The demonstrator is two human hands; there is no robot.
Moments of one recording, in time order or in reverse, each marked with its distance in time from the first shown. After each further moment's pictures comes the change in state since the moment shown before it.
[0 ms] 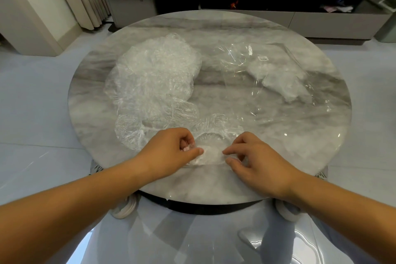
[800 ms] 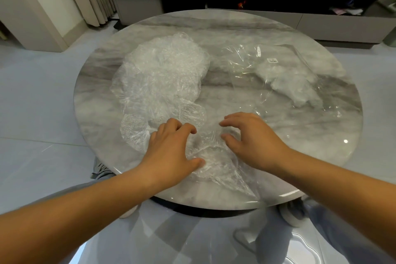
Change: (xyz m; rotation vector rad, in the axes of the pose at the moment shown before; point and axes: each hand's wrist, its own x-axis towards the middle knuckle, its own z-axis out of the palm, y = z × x) left_hand -0.010 -0.001 -0.001 0.318 0.099 0.037; right_hand 0.053 -0.027 -0.014 -0.182 0.110 -0.055
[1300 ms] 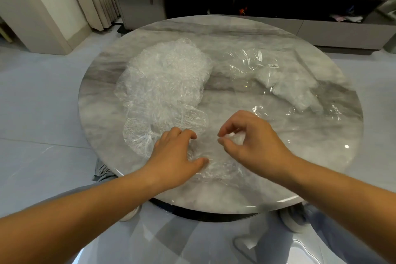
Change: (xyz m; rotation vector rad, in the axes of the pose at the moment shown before) left_hand 0.005 -0.007 0.006 -0.103 -0.048 -0.050; right_hand -0.008 -0.015 -0.008 0.306 0.153 -0.098
